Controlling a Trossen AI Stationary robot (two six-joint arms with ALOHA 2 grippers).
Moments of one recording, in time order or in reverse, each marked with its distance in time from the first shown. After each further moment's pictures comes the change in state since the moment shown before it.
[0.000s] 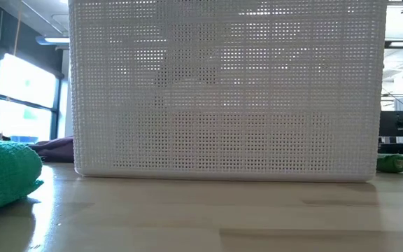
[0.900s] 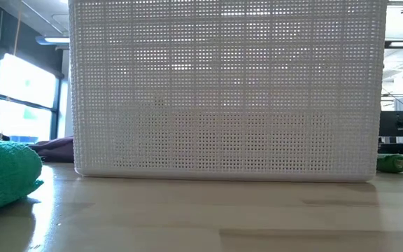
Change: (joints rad) left arm 0.000 0.035 0.000 0.059 0.024 0.237; right arm 0.106 -0.525 0.002 -0.324 0.396 0.250
